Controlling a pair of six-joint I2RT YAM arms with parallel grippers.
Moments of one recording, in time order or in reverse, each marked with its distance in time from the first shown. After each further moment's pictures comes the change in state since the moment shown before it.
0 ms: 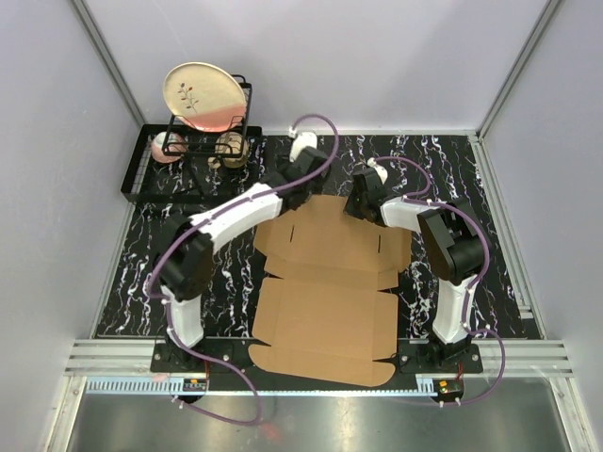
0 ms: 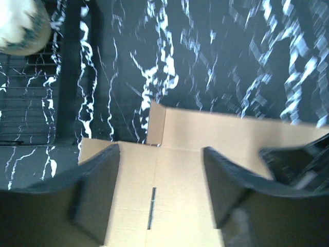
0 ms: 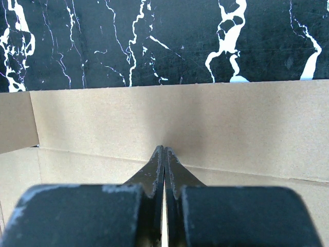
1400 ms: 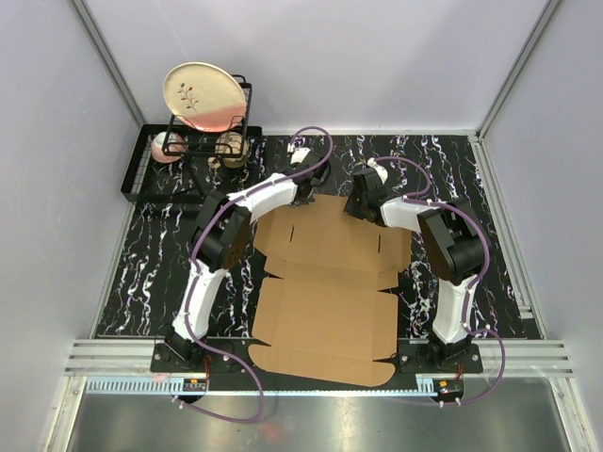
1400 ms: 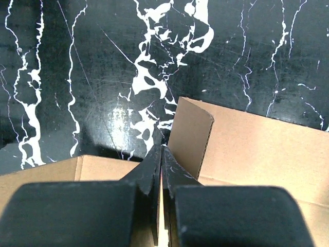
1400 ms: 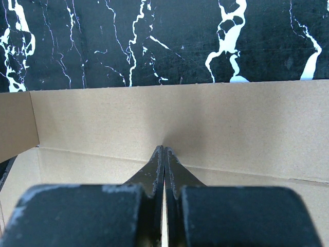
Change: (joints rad) left arm 0.102 0.325 0.239 -0.187 0.143 -0.191; right arm 0.000 0.000 -0.002 0.003 -0.002 0.000
